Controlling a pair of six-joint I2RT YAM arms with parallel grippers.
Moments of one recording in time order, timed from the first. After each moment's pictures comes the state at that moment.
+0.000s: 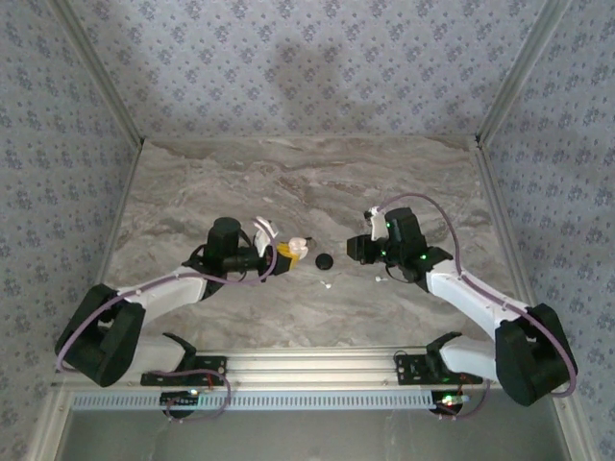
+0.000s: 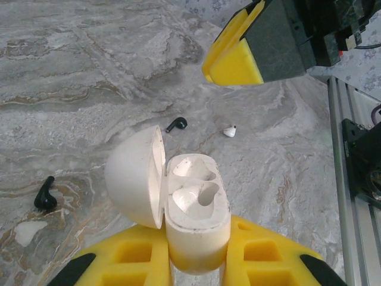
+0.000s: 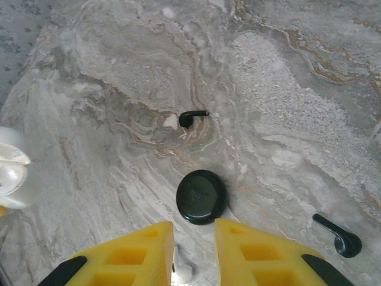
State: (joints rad) left arm -0.54 1.31 0.51 0.34 0.73 -0.02; right arm 0.46 1.18 0.63 -0.11 -0.36 0.36
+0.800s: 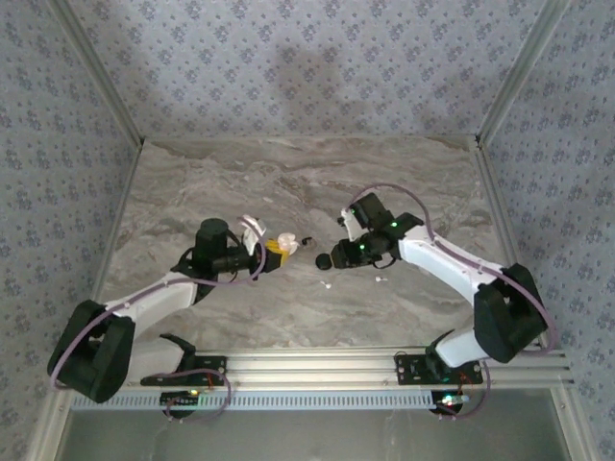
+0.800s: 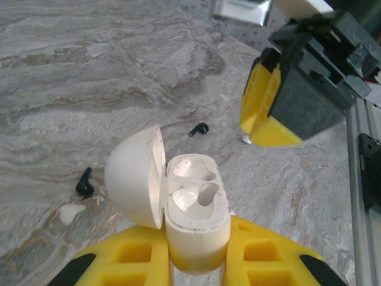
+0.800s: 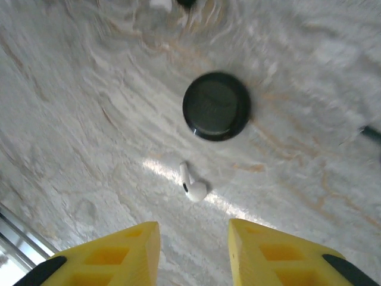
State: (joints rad) left arm -0.46 1.19 0.45 0.31 0.70 -0.05; right arm 0.62 1.47 1.02 -0.70 -0.30 0.32
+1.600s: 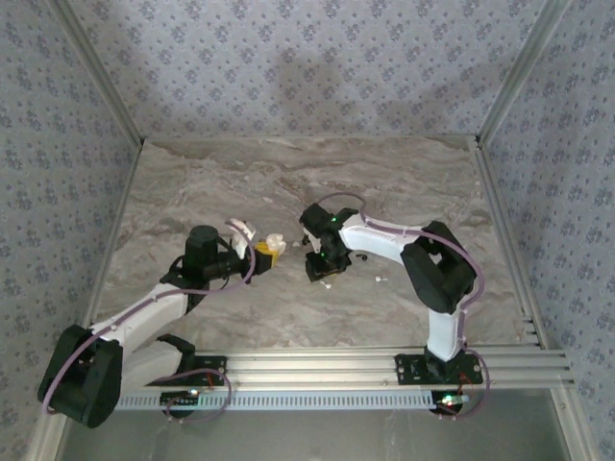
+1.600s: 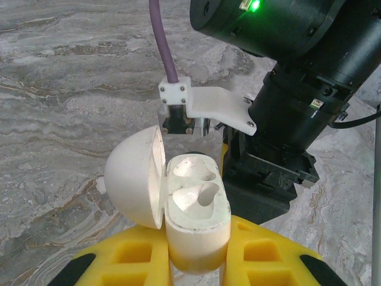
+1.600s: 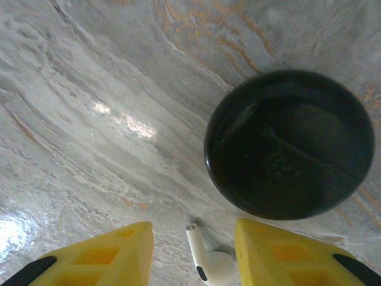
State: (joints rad) left arm -0.43 1.07 0.40 0.23 0.63 -0.07; right arm 0.78 1.89 1.27 -0.82 -0.17 0.35
